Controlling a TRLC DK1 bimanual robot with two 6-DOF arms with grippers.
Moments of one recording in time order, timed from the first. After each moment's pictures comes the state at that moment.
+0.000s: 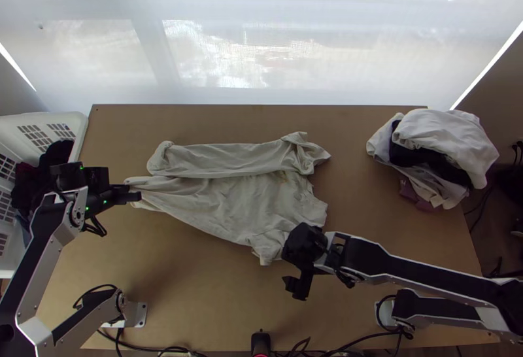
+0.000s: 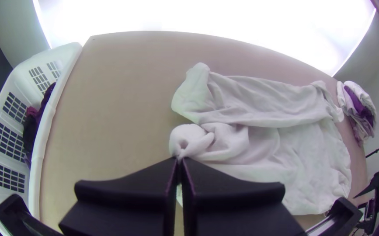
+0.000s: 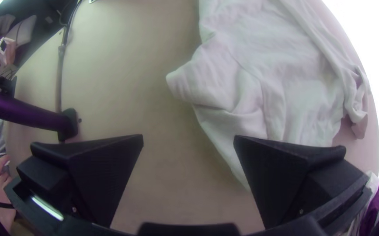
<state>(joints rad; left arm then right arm) 0.20 1.07 0.77 -0.51 0.20 0.10 1.16 1.27 0.82 -0.60 -0.06 -0.09</state>
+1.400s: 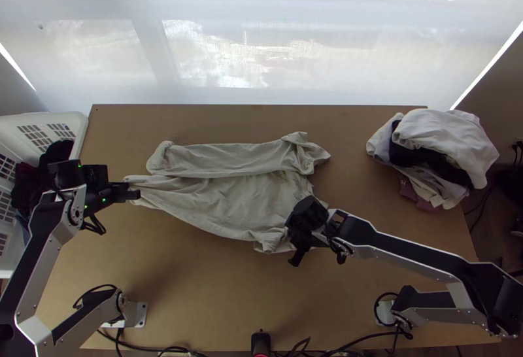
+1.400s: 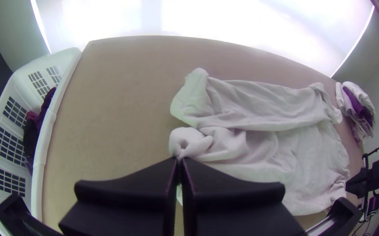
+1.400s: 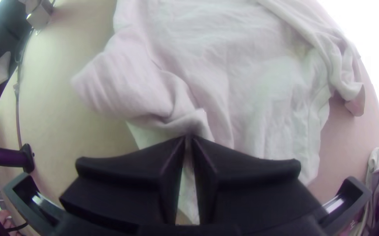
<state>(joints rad) 0.20 1.07 0.79 -0.51 0.21 0.11 0.92 1.44 0.77 -0.36 -0.06 -0.11</state>
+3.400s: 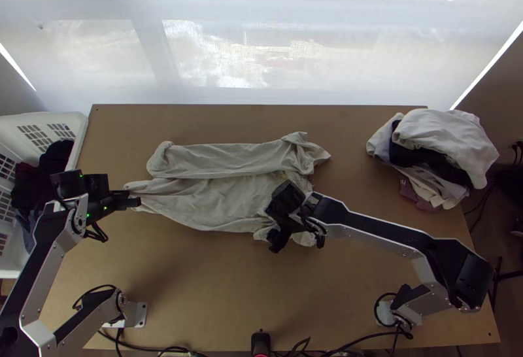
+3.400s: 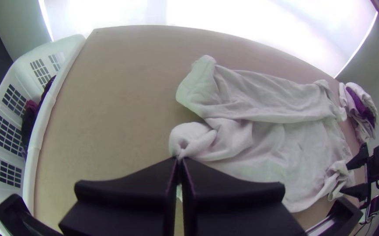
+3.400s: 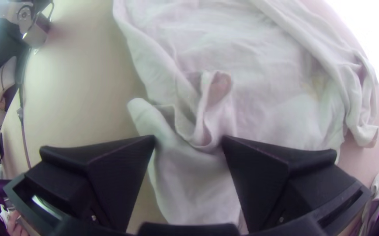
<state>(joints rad) 0.23 1.04 0.68 -0.45 0.22 0.11 0.91 1.66 1.02 -0.42 -0.12 -0.10</state>
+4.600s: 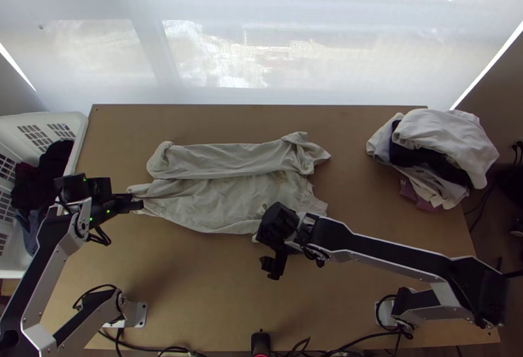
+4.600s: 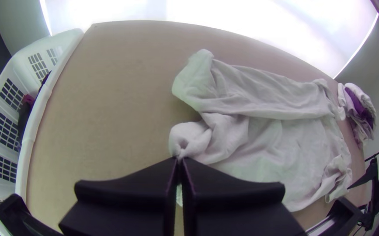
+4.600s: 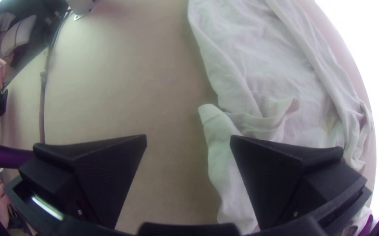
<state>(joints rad) 0.21 1.03 0.64 -0.44 0.22 0.08 1.10 1.54 1.01 -0.49 -0.09 -0.18</state>
